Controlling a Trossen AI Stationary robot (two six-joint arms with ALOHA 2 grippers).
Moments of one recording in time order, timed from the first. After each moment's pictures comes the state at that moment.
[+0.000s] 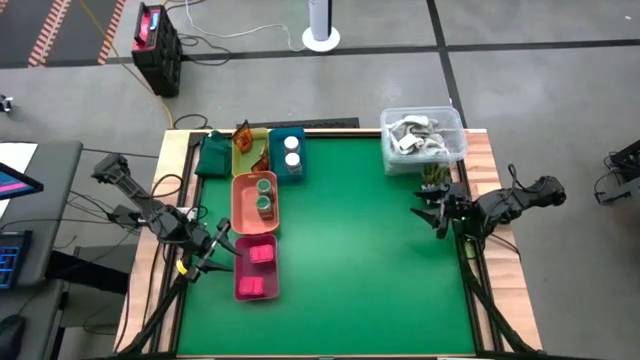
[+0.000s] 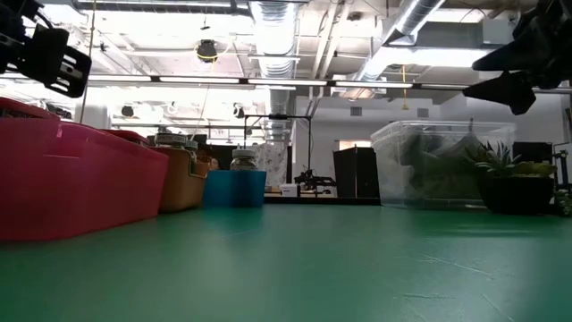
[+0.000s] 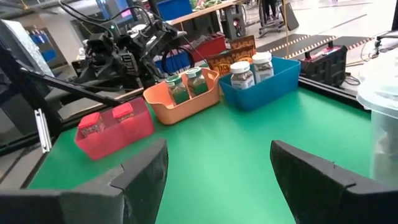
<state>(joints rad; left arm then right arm) -0.69 0.21 0.01 0.19 -0.29 -0.13 0.38 0.00 0.23 -0.38 0.66 0.38</state>
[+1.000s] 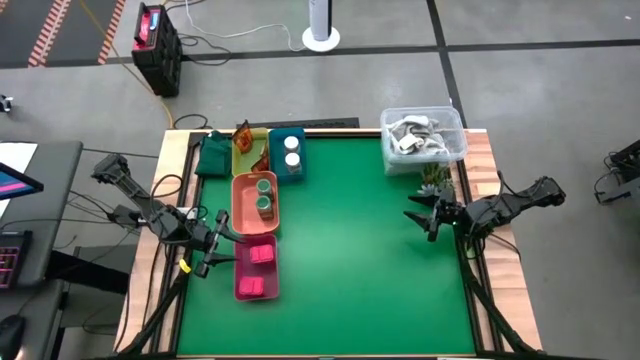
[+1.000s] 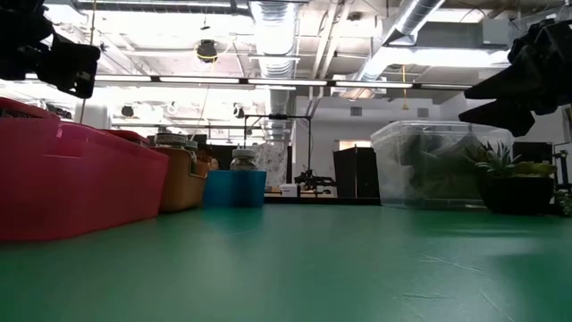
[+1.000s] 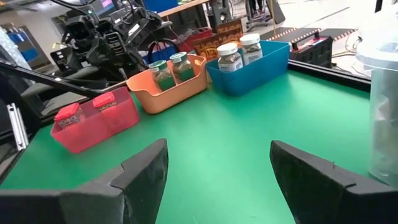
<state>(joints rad) -0.69 0.21 0.01 0.19 -0.48 -0.03 0.38 0.00 0.10 -0.30 0.71 0.42</state>
